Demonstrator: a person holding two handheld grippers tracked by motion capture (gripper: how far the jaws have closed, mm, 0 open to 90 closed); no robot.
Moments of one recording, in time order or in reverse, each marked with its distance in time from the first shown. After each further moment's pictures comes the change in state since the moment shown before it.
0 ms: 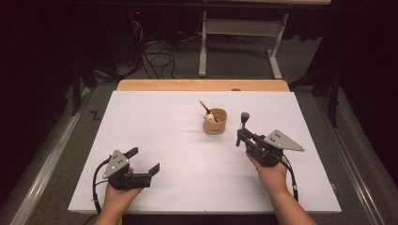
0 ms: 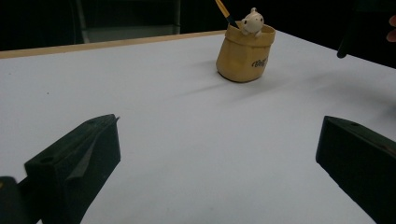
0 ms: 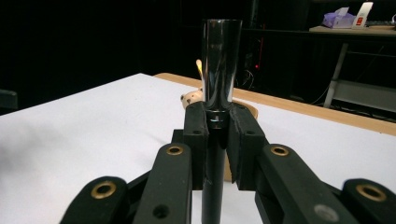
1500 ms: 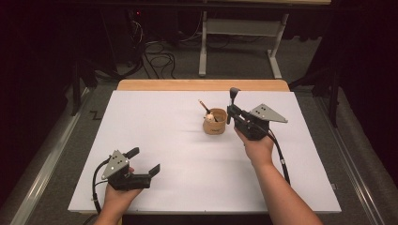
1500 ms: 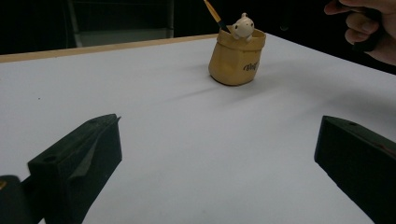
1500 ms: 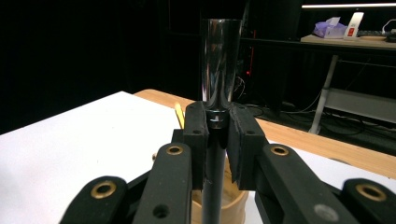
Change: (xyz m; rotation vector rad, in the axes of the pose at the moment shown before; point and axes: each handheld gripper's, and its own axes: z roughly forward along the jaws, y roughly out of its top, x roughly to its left) left arm -0.002 0.002 -0.001 -0.016 -0.026 -0.001; right arm -0.013 0.039 0.063 -0.012 -0.033 0.001
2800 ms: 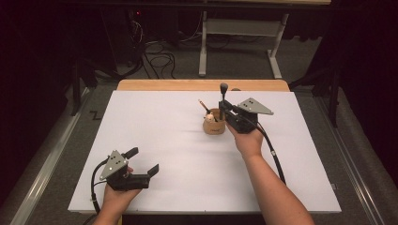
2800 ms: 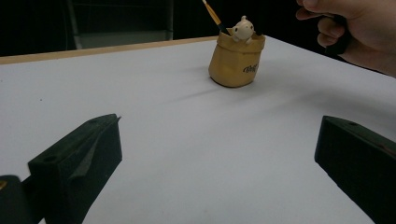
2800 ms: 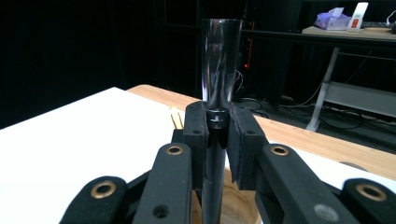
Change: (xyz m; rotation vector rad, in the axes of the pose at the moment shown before) left arm 0.002 0.000 -0.003 -0.006 -0.004 0.000; right arm 0.004 -0.001 0.037 0.034 -0.022 0.000
